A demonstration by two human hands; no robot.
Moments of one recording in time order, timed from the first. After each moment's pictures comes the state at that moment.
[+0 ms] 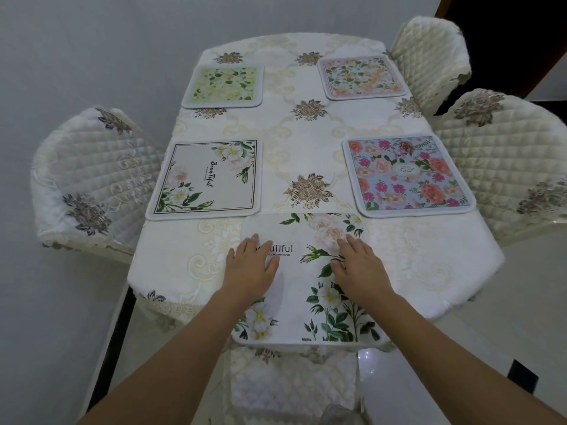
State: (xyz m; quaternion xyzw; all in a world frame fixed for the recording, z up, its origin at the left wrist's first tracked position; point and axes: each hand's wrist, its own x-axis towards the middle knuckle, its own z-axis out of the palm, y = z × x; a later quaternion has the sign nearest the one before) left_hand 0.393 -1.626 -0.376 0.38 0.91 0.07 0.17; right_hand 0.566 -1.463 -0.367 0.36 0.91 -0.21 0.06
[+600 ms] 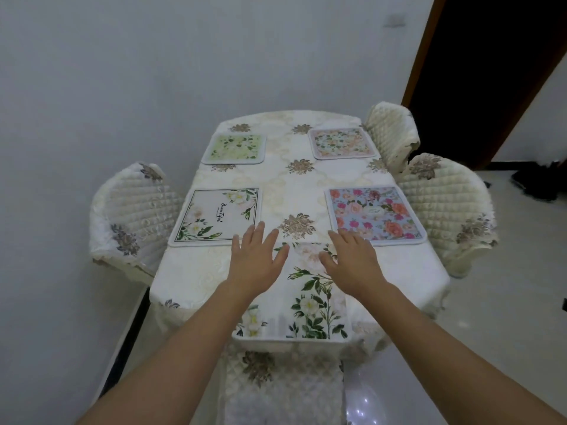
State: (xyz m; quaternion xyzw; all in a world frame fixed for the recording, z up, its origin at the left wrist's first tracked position) left_hand 0.463 -1.631 -0.225 0.42 0.90 0.10 0.04; right_hand 0.613 -1.484 -0.219 0.33 0.93 -0.16 -0.03
